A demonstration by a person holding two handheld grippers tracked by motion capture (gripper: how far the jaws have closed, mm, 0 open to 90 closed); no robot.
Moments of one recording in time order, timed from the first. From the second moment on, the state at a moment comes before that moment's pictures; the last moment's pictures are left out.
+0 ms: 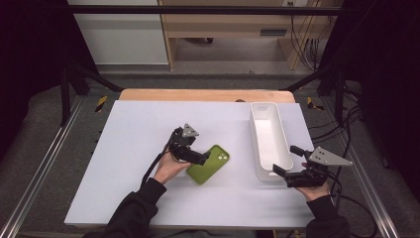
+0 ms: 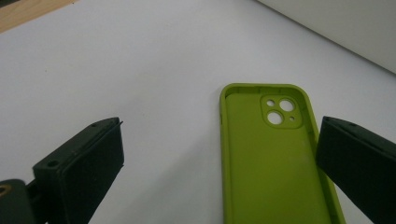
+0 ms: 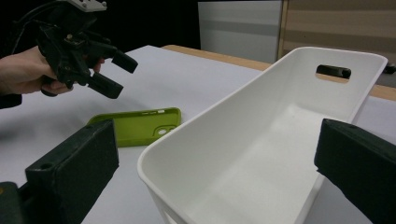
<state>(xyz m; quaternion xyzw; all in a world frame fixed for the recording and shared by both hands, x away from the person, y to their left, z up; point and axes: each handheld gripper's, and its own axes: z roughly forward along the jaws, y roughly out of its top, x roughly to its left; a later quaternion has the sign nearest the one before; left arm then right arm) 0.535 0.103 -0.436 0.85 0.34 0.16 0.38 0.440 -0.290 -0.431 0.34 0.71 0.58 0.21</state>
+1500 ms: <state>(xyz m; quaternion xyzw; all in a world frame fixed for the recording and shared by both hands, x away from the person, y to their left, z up) 0.534 0.098 -0.462 0.87 0.34 0.15 0.33 0.439 -0.290 -0.430 0.34 0.71 0.58 0.21</state>
